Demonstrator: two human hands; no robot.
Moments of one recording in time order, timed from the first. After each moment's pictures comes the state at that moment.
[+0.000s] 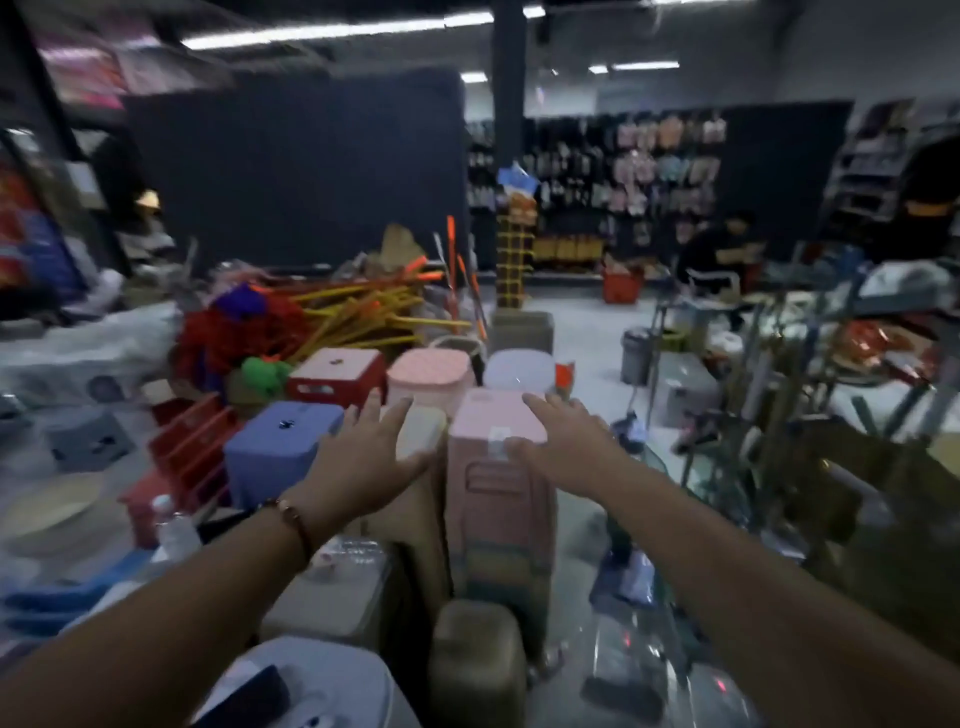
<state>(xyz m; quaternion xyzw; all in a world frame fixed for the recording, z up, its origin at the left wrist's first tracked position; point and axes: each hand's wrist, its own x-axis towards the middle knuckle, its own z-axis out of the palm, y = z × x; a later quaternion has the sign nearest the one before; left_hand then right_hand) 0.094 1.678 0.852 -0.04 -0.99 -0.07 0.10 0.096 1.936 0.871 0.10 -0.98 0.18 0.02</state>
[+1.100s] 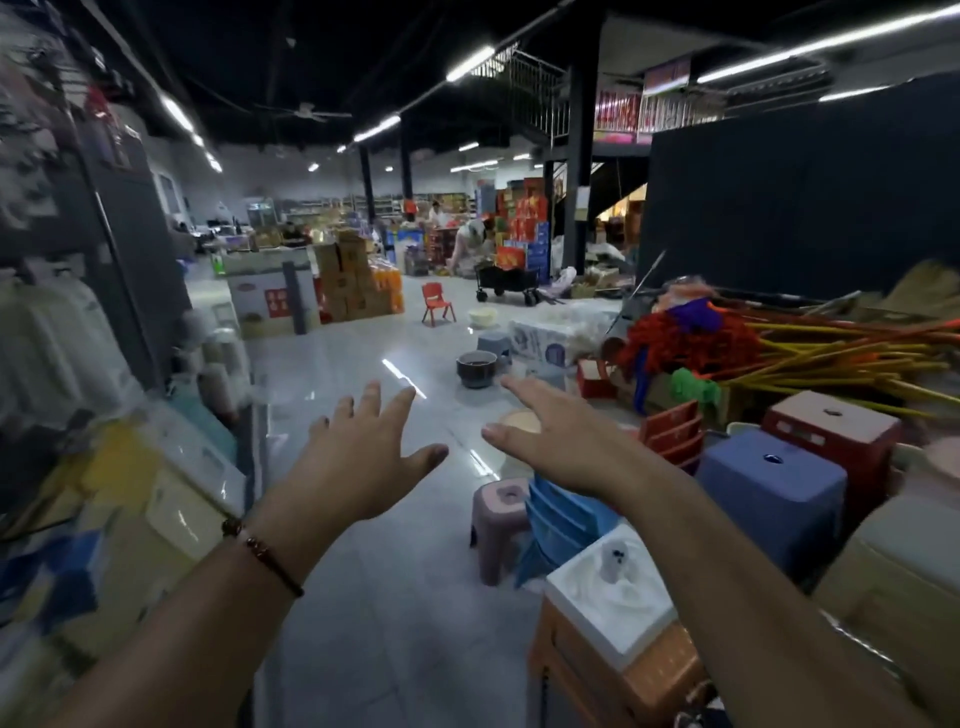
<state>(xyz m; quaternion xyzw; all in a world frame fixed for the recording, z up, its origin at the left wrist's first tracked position) 0.558 1.185 0.955 0.43 -0.90 0.03 0.09 0.388 1.321 0.972 0.56 -0.78 0.28 -0.09</state>
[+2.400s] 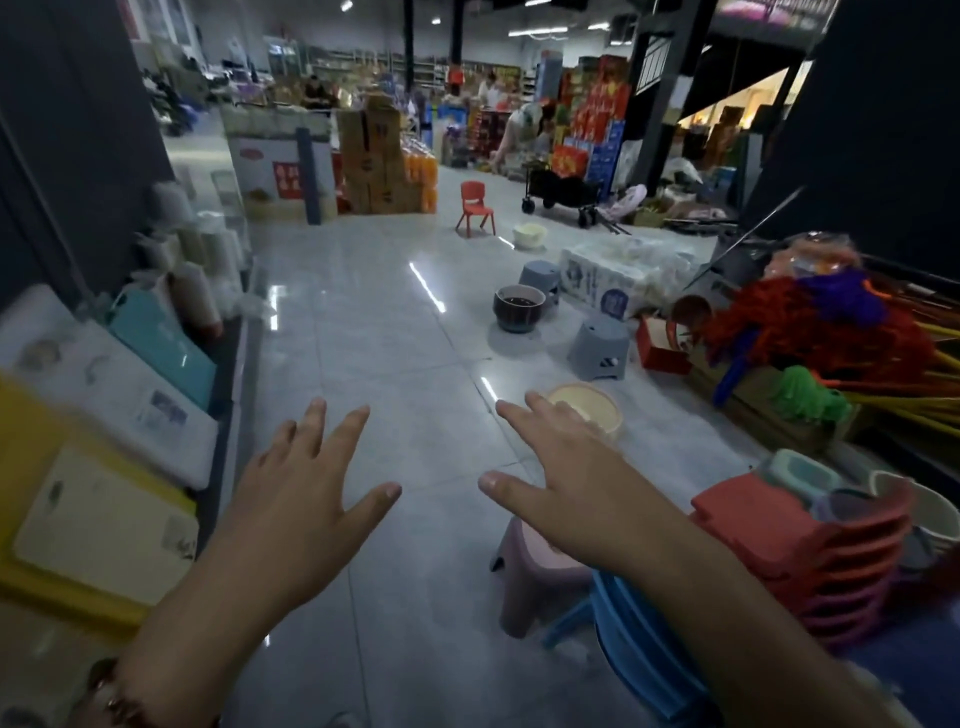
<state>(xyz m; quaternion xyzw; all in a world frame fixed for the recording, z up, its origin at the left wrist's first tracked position) 0.408 0.675 0.846 0.50 -0.86 -0.10 0.10 0.197 0.787 0.894 0.61 -0.77 0.15 -0.14</state>
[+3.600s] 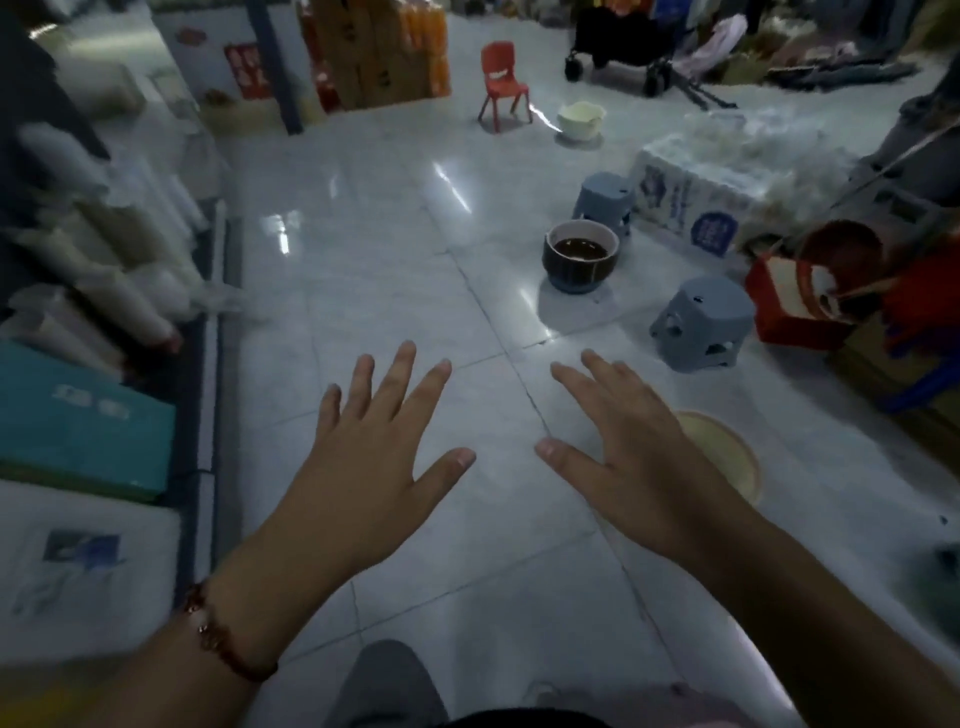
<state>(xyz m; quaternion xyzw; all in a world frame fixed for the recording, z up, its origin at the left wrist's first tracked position) 0.056 -0.021 0.782 0.39 -0.91 -0.09 0.05 -0.151 0.099 0.810 0.56 -0.79 0.17 -0.18</state>
